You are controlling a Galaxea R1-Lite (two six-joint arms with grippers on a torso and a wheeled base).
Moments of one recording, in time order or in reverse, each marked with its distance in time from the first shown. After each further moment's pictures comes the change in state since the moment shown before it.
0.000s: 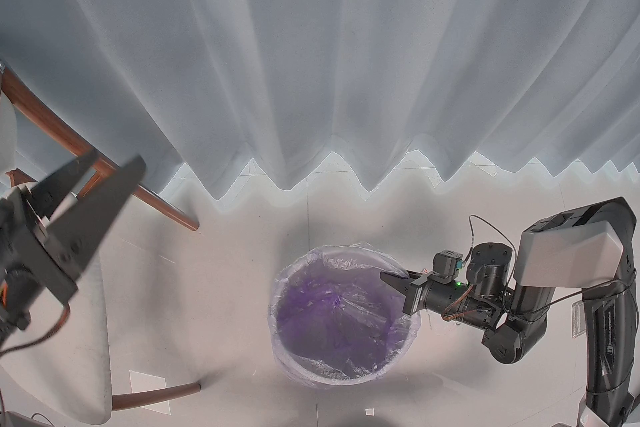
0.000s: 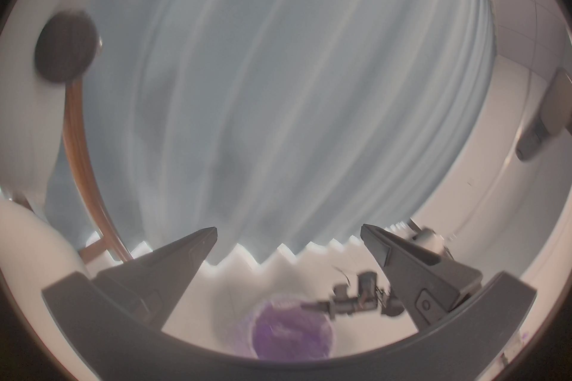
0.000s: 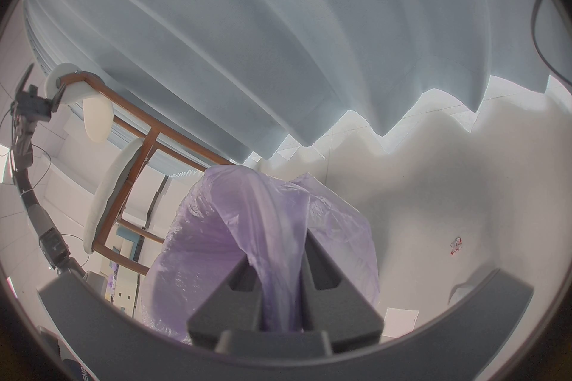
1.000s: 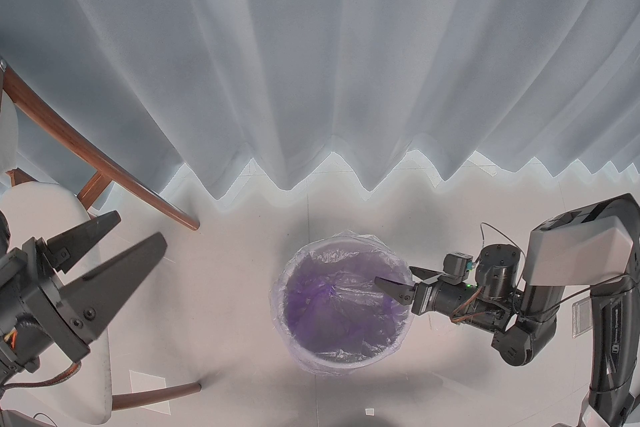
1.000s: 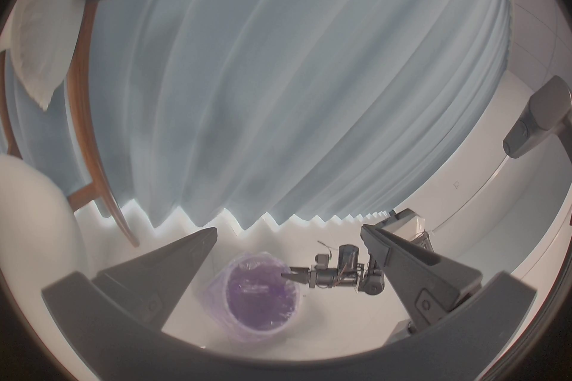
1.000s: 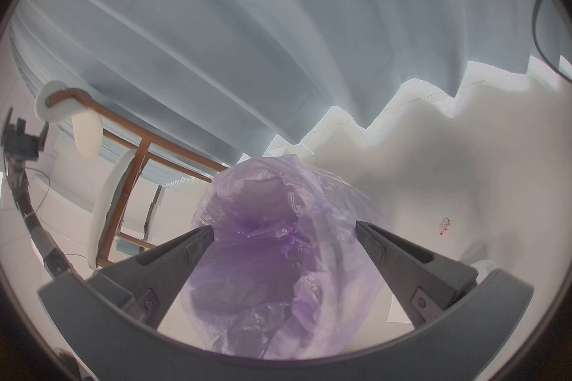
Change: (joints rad) left arm -0.151 -0.050 0.023 0.174 0.071 -0.136; right arm -0.011 -0.033 0.063 0.000 -0.040 0.069
